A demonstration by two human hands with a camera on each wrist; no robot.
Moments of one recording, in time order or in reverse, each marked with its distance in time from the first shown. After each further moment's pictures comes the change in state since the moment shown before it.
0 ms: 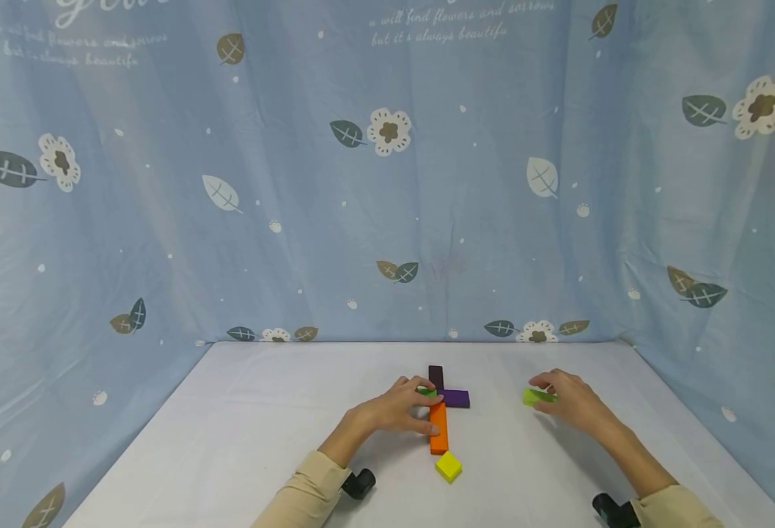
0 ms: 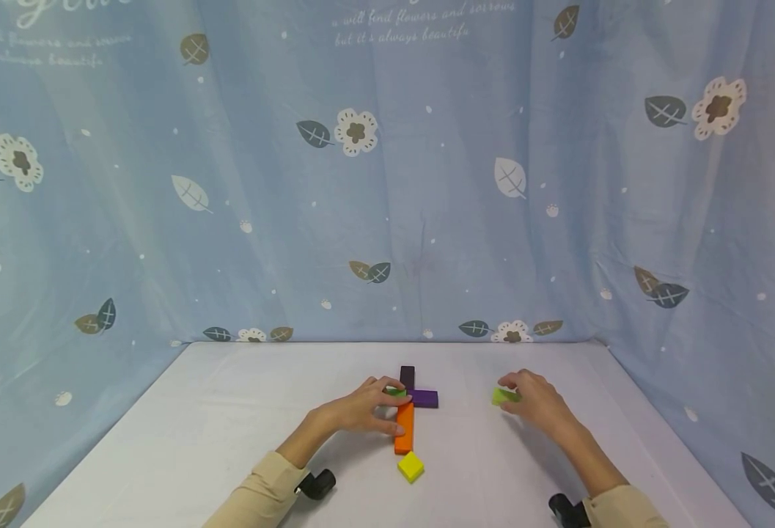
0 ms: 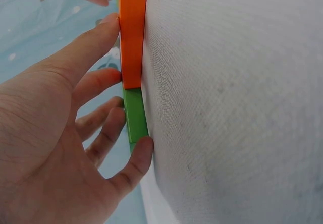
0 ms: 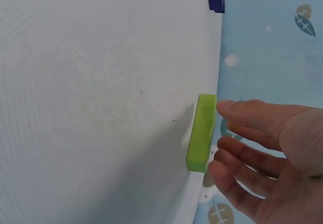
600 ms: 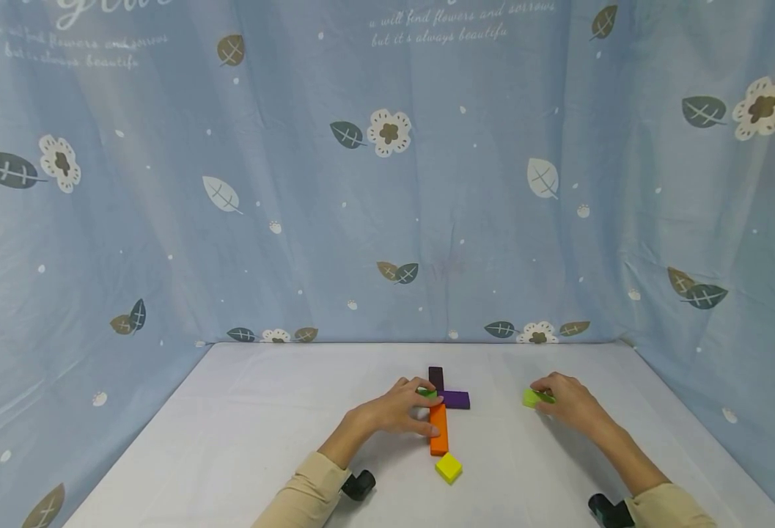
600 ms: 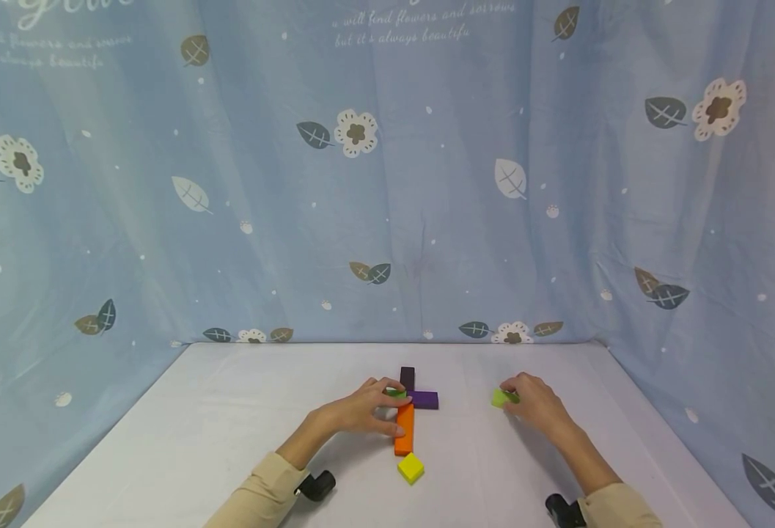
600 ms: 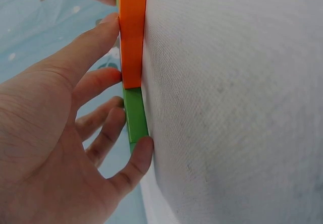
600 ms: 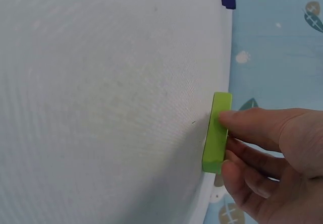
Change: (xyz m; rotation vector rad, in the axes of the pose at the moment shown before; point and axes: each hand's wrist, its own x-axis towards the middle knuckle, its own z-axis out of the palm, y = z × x) left_hand 0.001 -0.001 0.001 -0.014 -0.001 0.004; right_hand 0.007 0.002 0.009 -0.053 0.003 0.058
